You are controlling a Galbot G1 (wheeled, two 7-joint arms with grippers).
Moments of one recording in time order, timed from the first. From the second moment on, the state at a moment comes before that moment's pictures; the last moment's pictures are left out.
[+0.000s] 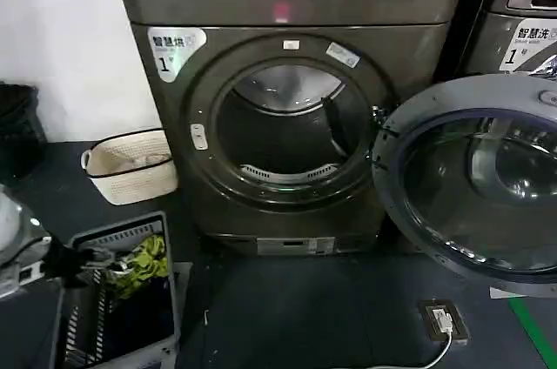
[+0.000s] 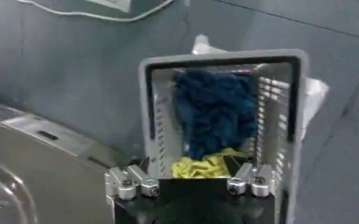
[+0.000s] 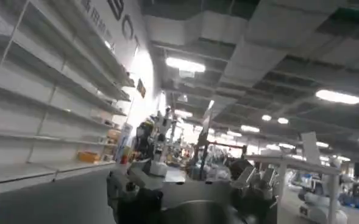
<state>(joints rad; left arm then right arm) 0.74 -0.09 -0.13 -1.86 0.45 -0.83 1.09 -1.67 1.37 1.88 1.64 0.37 0.14 0.25</state>
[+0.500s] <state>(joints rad) 0.74 -0.08 -0.14 -1.88 0.45 -0.82 1.11 -1.66 1.38 1.86 1.63 0.37 0.14 0.25</state>
